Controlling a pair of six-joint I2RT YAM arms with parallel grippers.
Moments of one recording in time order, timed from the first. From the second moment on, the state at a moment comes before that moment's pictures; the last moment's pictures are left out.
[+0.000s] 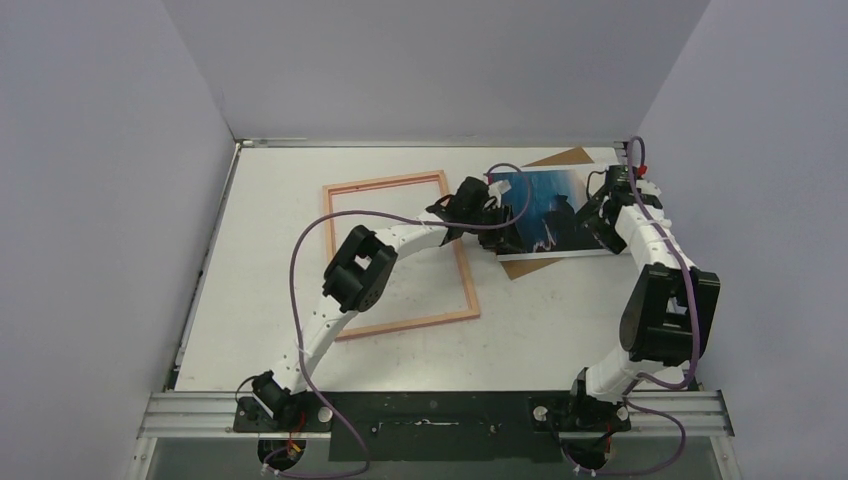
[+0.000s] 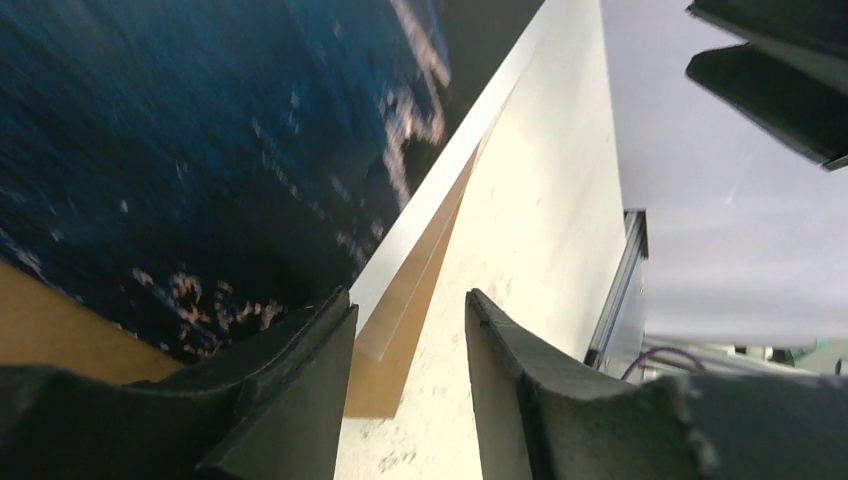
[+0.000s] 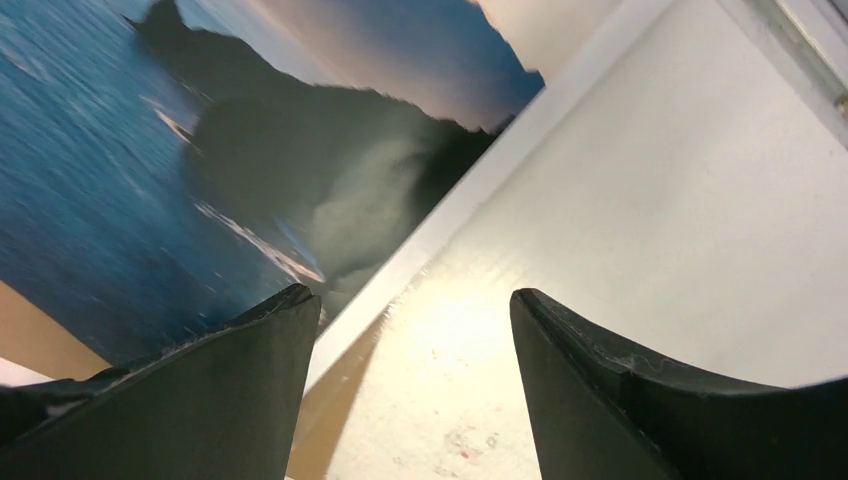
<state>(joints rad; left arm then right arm) -0.76 2.57 2.09 -0.09 0.56 -0.80 -0.14 1.62 1.24 -0.62 0.24 0.62</state>
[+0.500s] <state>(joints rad) -0.83 2.43 1.84 -0.08 0.55 -0.60 -0.17 1.57 1.16 -0.67 0.22 0.62</state>
